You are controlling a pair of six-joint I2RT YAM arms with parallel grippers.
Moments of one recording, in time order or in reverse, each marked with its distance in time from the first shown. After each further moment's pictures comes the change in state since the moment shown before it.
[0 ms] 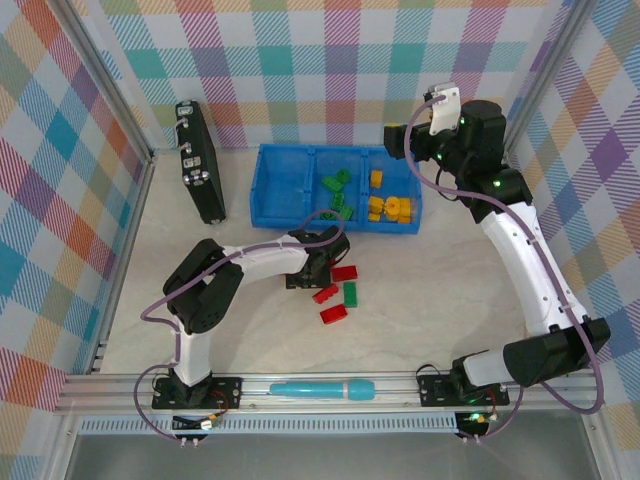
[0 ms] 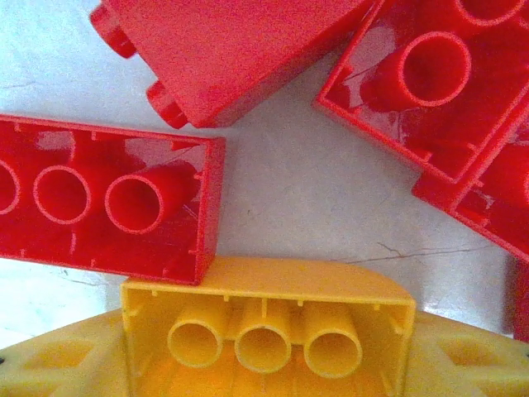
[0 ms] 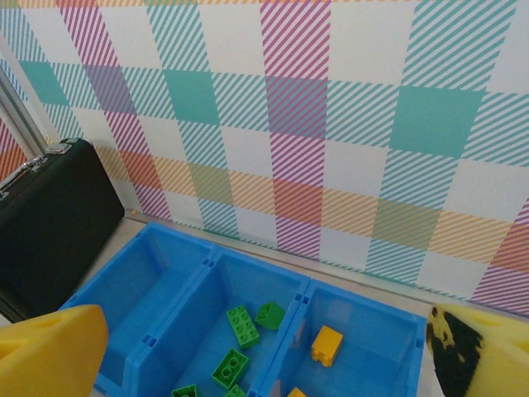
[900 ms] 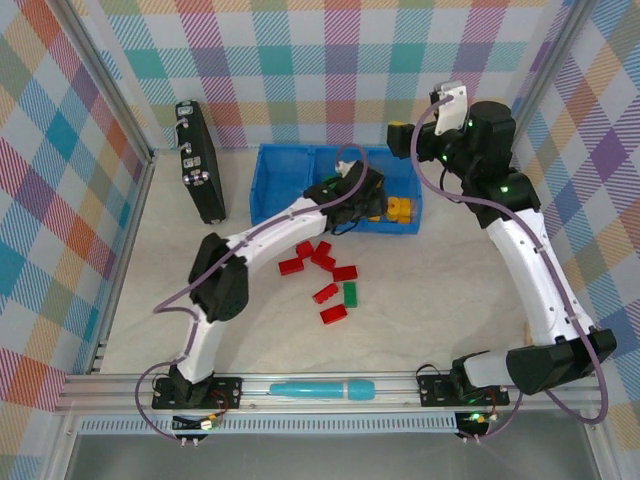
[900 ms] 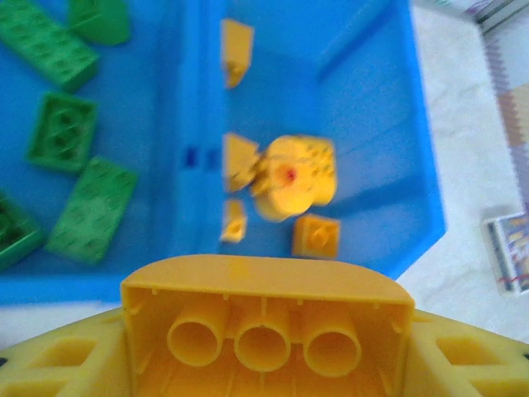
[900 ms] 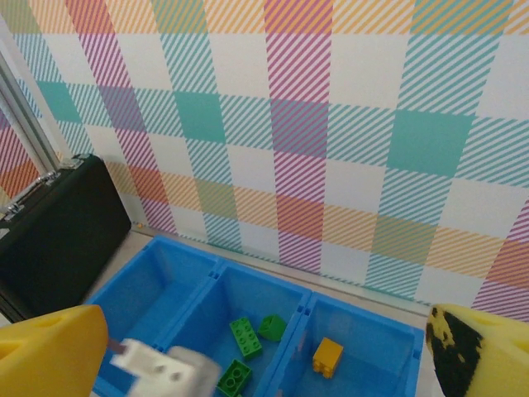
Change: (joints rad) left arm 0.002 0.220 0.685 0.220 0.031 0.075; right arm 0.000 -0.047 0.000 0.002 -0.004 0.000
